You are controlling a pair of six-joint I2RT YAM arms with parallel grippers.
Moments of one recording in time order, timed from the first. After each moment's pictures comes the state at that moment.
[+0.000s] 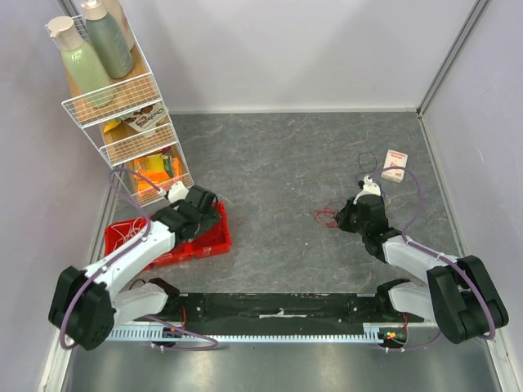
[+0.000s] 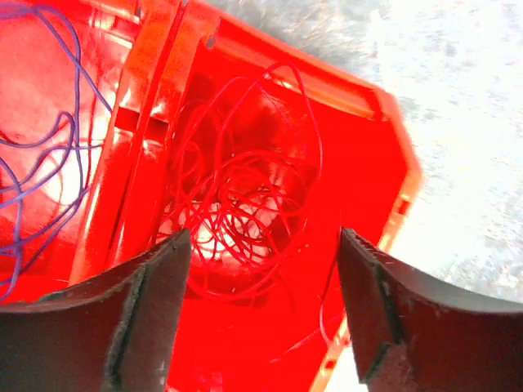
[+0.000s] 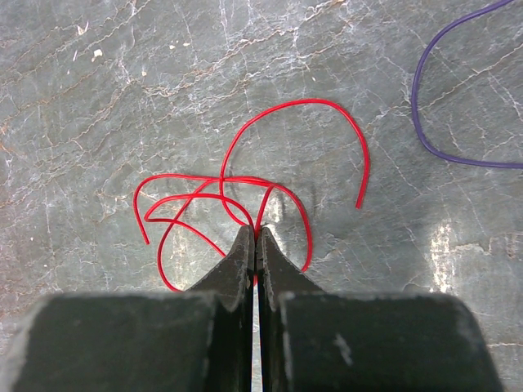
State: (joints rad) left arm -0.52 1.15 0.67 -0.61 -0.40 -1.09; right arm 0.30 1.19 0.31 0.25 0.00 0.53
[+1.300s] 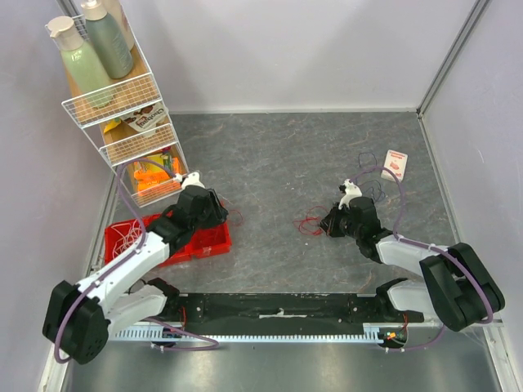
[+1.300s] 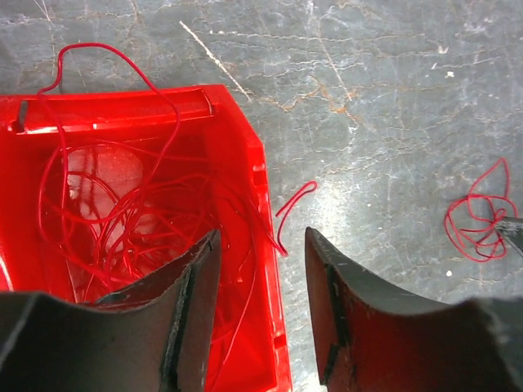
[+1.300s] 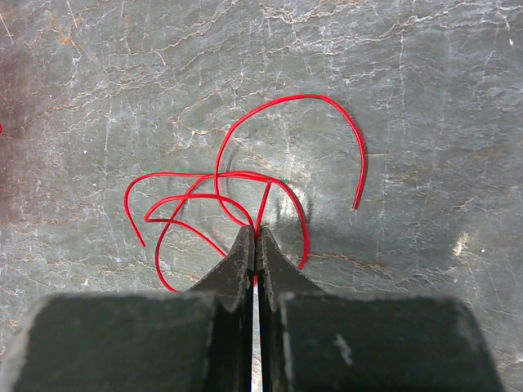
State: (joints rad) left arm -0.52 0.98 0.59 -0.32 -0.18 -0.69; right arm 0.38 1.27 0.30 0.35 -0.20 0.45
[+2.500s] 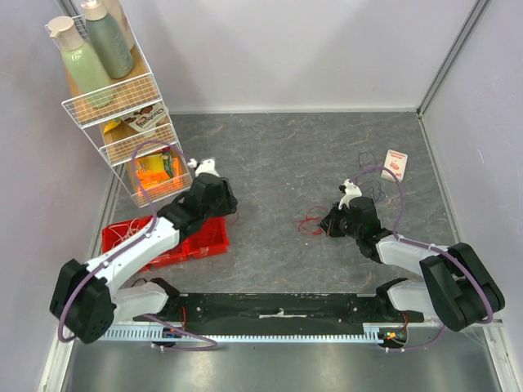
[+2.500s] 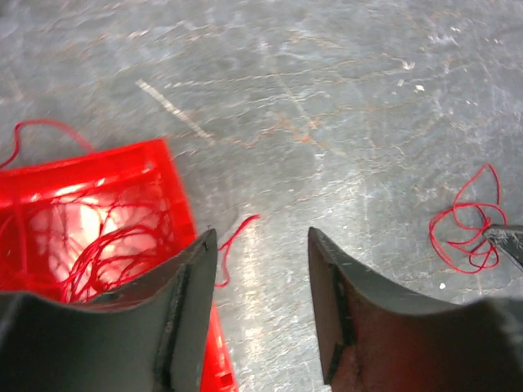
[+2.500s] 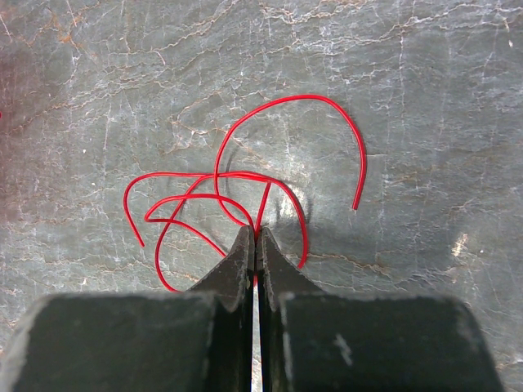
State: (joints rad) left arm -0.56 1.12 0.71 -0.29 -0.22 -0.64; right arm 0.38 1.27 0.30 0.35 -0.21 0.45
